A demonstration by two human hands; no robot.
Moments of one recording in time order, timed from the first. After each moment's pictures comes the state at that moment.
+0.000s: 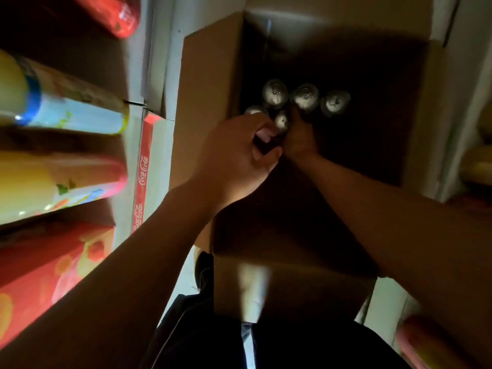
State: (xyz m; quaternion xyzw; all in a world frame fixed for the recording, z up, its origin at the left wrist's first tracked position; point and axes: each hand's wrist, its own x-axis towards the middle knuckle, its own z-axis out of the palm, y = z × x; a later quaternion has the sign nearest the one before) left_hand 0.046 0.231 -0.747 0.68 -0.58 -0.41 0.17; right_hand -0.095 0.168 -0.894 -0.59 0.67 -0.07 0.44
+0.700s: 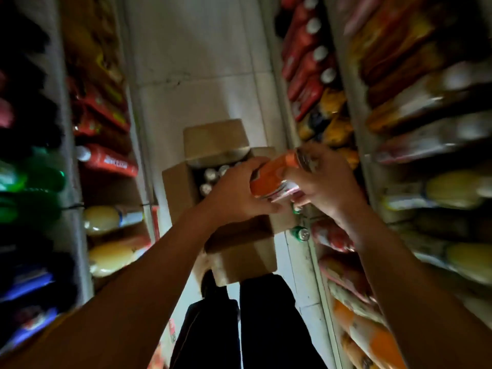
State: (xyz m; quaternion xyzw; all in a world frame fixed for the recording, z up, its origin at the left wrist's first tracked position) left_hand -0.047 0.194 -0.406 0.48 -0.66 -0.57 0.10; right_hand -0.225 0.217 -0.359 -0.38 0.72 -0.29 0.50
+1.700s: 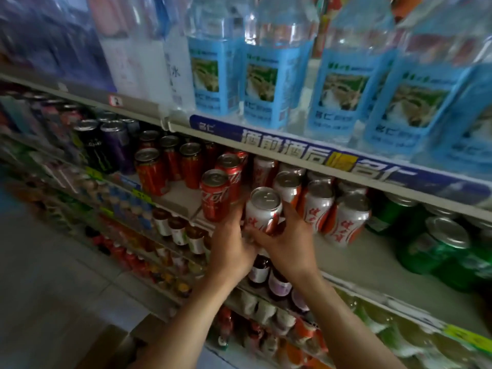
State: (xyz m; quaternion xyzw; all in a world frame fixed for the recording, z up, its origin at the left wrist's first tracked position) left_hand -0.331 0.448 0.033 0.11 -0.82 -0.48 0.29; right_hand -0.384 0.561 0.057 -0.23 0.81 -0.54 -0.01
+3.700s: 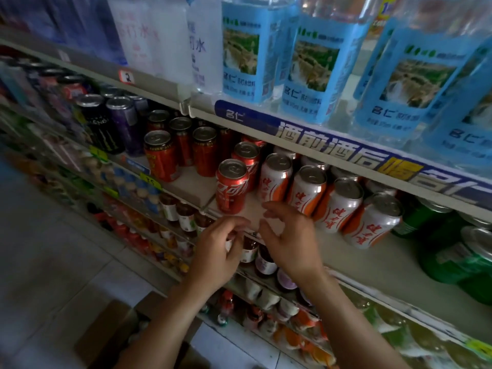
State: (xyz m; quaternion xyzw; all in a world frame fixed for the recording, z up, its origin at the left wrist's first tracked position) left_hand -0.304 0.392 0.007 0.06 -0.87 -0.42 0.27; right_hand -0.389 0.534 0.049 -0.30 0.86 -0.42 -0.03
